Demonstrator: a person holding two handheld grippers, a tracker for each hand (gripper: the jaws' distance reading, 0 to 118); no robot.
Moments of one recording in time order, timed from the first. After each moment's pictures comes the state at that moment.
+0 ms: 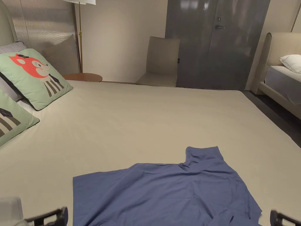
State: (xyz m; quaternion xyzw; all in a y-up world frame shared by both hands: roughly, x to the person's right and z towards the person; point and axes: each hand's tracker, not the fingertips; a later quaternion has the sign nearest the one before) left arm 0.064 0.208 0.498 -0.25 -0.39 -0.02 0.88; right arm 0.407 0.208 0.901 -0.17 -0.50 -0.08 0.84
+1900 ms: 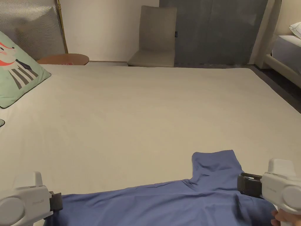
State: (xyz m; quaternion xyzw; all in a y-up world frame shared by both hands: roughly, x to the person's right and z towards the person) left arm 0.290 0.148 0.328 -0.43 -0.31 -0.07 0.84; right arm 0.670 0.122 0.685 -0.33 -0.48 -0.19 0.79
